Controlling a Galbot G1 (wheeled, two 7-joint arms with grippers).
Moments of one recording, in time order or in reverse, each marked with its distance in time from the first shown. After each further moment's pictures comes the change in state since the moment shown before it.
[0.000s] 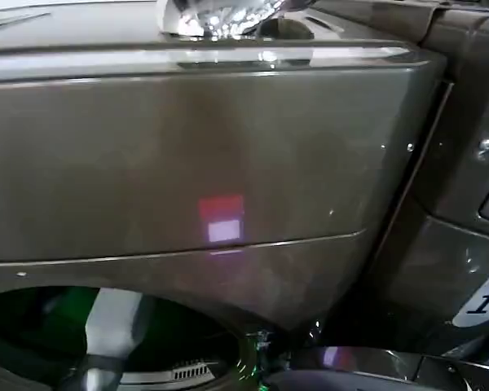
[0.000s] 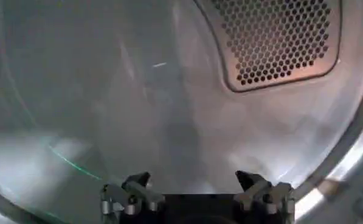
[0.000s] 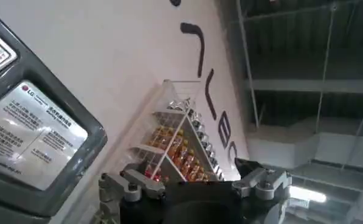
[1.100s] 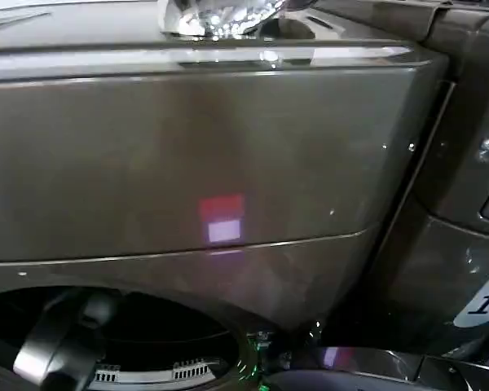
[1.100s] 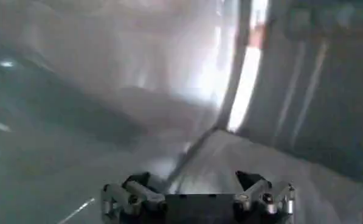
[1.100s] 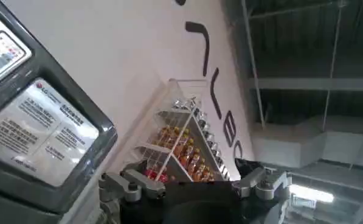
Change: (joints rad) left arm -0.267 0.000 0.380 0.448 0.553 -0.350 0.601; right arm 0.013 0.006 -0.023 0.016 -0.007 -0.001 -0.006
